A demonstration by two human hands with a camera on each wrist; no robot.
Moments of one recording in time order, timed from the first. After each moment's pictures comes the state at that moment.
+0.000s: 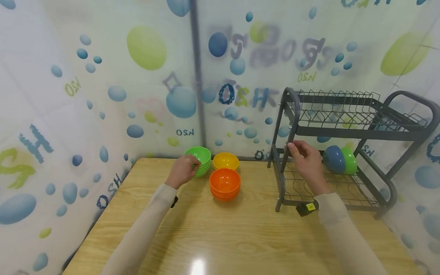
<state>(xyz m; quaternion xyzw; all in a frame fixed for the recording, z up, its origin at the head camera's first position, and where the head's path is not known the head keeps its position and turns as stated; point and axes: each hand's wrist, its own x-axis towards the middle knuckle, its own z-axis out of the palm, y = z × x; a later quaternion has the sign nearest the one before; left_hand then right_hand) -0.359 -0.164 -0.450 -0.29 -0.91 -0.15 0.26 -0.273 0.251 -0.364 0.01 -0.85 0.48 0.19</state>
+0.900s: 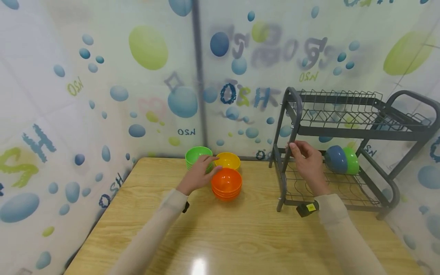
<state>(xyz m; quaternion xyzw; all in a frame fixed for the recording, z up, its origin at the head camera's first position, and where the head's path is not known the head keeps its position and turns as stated) -0.334 -0.118 -0.445 -0.27 -0.91 -0.29 0.12 -0.275 0.248 -0.369 0.03 -0.84 0.49 0.22</state>
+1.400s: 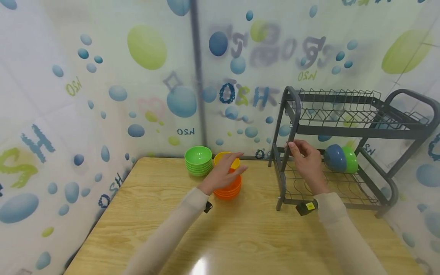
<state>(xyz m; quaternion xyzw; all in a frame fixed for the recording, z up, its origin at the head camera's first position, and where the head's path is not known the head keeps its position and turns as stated) -0.312 -0.043 -0.417 -0.30 -0.88 -0.37 0.03 -0.276 0.250 -0.371 0.03 -0.84 0.49 0.22</state>
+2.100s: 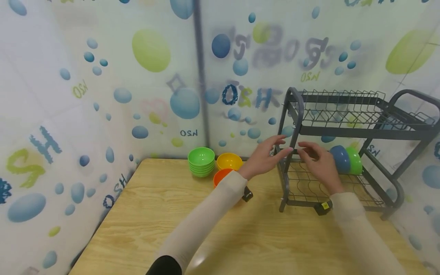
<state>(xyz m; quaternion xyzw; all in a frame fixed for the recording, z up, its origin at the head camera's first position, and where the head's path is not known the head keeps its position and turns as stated) -0.313 0.066 -0.352 -0.38 -0.80 -0.47 0.04 -0.281 0.296 -0.381 0.08 -0.89 0.41 0.20</state>
